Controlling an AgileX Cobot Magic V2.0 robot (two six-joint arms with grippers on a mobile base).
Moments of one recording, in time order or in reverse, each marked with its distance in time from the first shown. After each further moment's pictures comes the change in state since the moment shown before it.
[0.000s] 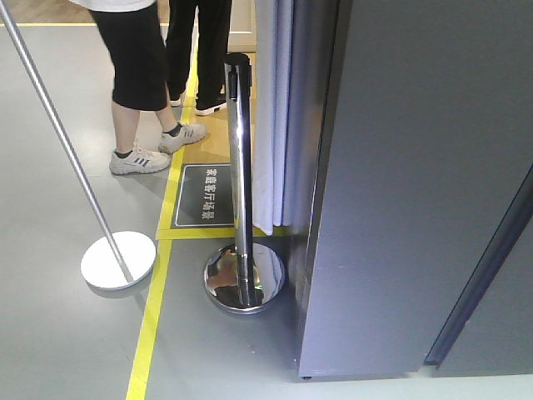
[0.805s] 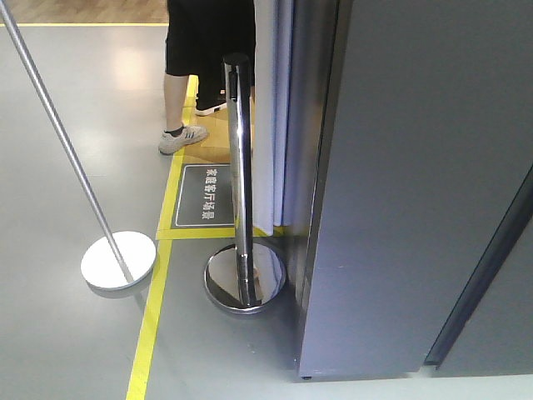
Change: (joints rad) left arm 0.596 -0.269 0.364 -0.118 -0.312 0.000; right arm 0.000 0.000 0.000 0.002 0.001 0.001
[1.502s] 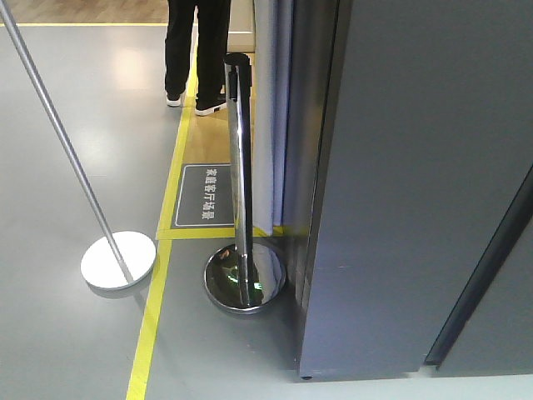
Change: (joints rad) left arm 0.084 -0.006 0.000 -0.008 -0.050 0.049; right arm 0.000 0.000 0.000 0.001 0.000 0.002
